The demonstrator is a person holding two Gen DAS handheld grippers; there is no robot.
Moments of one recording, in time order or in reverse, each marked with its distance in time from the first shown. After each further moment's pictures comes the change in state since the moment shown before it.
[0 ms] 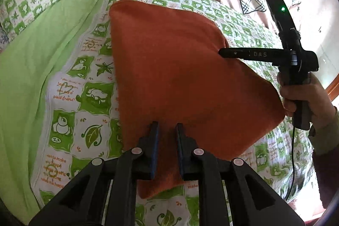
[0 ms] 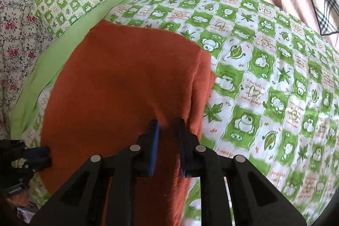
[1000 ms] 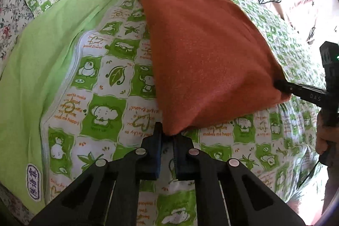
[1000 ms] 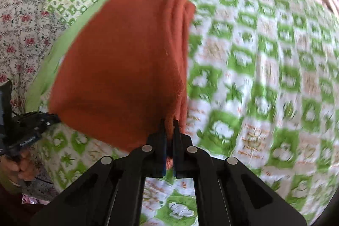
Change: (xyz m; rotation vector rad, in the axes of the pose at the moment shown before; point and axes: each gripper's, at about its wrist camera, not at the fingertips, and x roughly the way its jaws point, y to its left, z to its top) left arm -0.017 0.006 -0.051 -0.058 0.063 0.124; right arm -0.059 -0.006 -0.125 0.128 0.029 0.058
